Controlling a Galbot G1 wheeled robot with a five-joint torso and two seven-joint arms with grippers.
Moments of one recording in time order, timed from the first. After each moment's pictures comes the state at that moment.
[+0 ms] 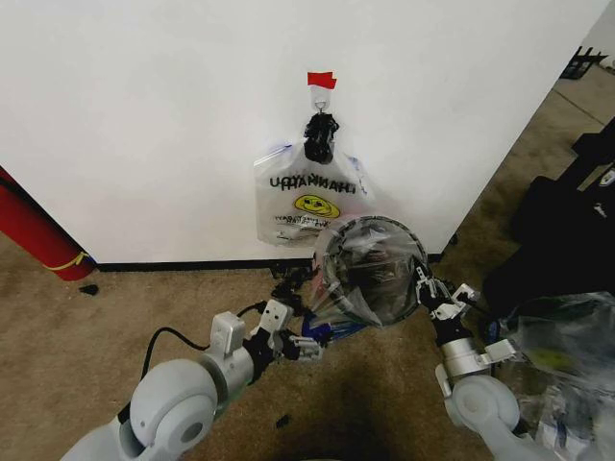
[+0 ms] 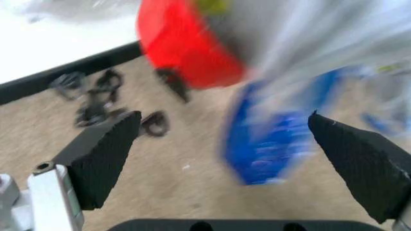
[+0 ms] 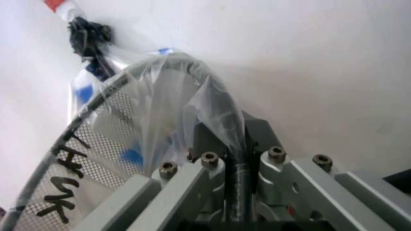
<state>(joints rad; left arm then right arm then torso) 1.19 -0.93 -0.13 -2.34 -0.77 0.74 -0.17 -1.35 1.10 0.40 1.87 1.06 0.28 -0.17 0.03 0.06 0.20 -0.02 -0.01</state>
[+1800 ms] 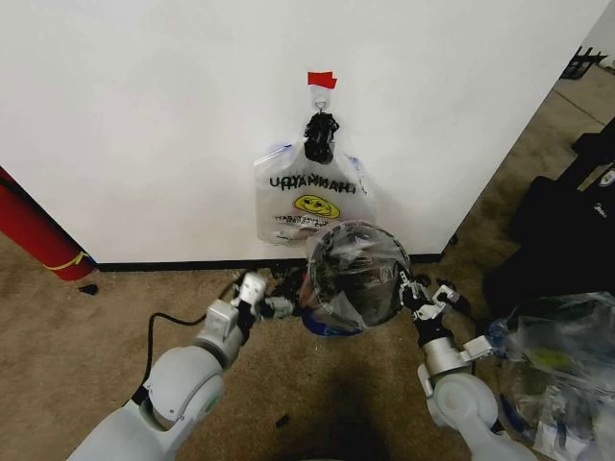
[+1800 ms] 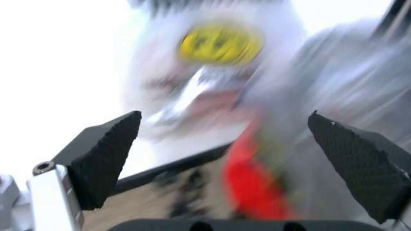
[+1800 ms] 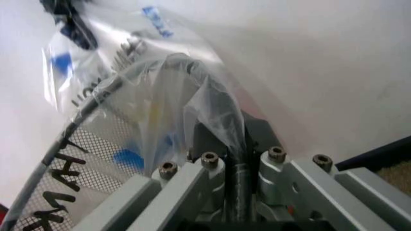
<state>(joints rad) 1.15 -1.01 -0.11 -2.31 -0.54 0.45 -0.32 -1.32 1.18 0.36 1.82 0.97 0.23 -0.15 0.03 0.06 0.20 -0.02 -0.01</state>
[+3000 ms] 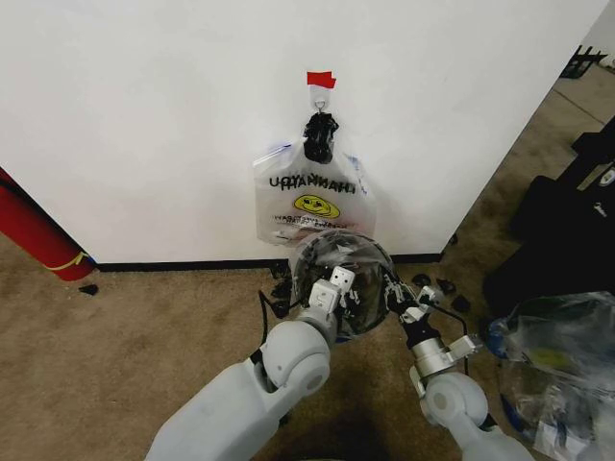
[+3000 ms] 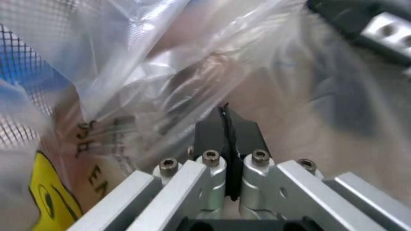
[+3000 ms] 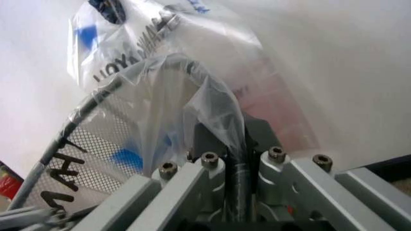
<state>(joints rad) 0.76 -1.26 0.33 -1.97 -0.56 0.74 -0.56 -1.30 1.18 0.31 1.82 0.89 0.23 -0.16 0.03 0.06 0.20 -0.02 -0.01</state>
